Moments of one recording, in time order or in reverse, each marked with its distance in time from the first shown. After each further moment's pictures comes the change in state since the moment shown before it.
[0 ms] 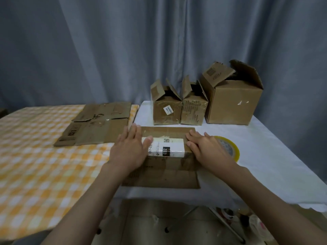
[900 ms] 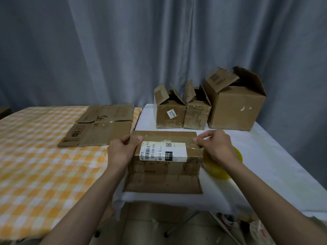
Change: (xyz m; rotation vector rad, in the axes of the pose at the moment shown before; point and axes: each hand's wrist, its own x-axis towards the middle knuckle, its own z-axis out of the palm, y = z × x) left_hand 0.007 -0.024 0.014 -1.018 0.369 -0.382; right_hand 0.023 -0.002 -0.015 0.533 0.125 0.565
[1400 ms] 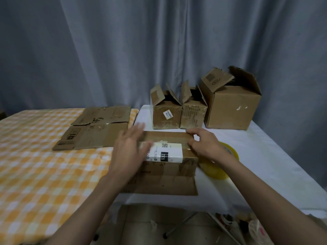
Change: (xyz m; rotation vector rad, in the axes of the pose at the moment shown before) left_hand -0.021 0.020 0.002 0.601 -0.167 0.665; right_hand 0.006 -0.010 0.001 -0.205 -0.213 -0.178
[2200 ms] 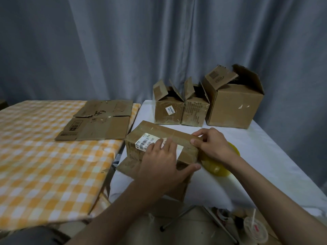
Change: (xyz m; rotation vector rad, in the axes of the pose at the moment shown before) left_hand -0.038 0.073 0.026 0.331 -0.295 0.083; right_hand -0.013 0.016 -0.004 0.021 0.057 -0.042
